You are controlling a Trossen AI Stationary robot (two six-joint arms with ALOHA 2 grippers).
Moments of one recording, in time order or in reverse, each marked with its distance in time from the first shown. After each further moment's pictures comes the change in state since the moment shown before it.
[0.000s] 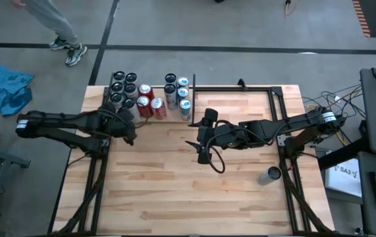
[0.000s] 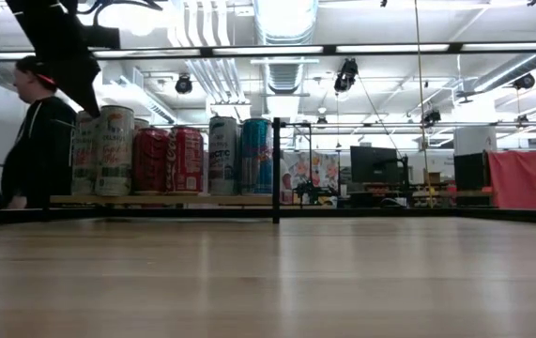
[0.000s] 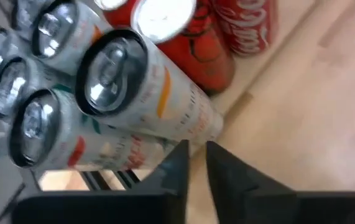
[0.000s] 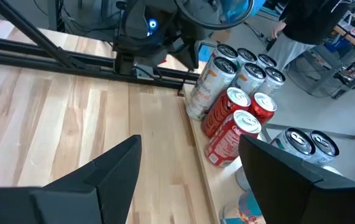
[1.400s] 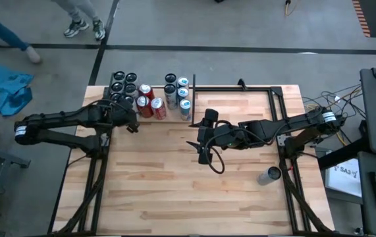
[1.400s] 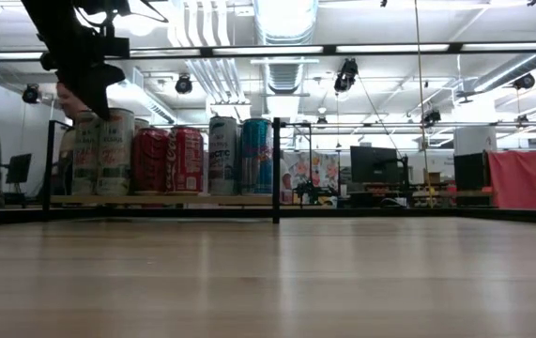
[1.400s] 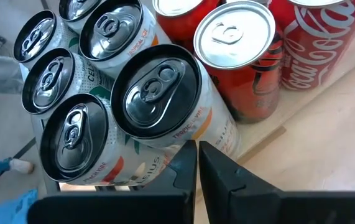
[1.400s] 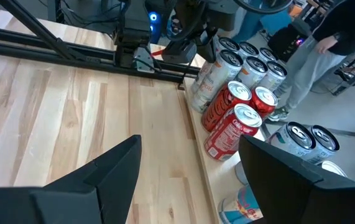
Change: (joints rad) left arm 0.209 0.003 -0.004 0.122 -0.026 0.040; right arm 0.000 0.000 0.000 -0.031 0.000 0.002
